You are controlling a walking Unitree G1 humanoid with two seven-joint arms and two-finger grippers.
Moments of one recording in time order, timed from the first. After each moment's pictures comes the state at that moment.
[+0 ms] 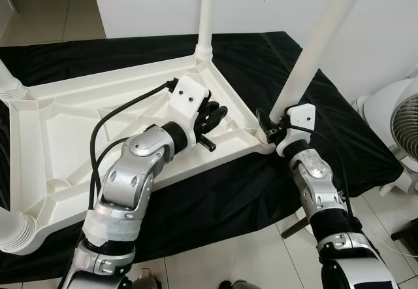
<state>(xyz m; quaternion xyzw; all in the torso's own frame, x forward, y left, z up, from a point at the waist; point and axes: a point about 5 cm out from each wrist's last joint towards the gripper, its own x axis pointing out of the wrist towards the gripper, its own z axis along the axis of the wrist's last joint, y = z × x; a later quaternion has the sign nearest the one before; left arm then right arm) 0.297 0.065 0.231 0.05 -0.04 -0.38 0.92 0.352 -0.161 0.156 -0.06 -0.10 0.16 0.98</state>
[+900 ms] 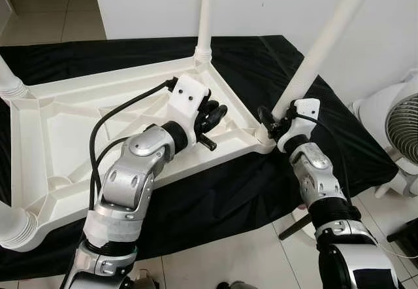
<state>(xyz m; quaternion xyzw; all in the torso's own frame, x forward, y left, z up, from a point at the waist) 0.296 0.066 0.233 0.05 -0.04 -0.37 0.93 0.369 -0.174 0.154 0.04 -0.05 0.12 0.99</state>
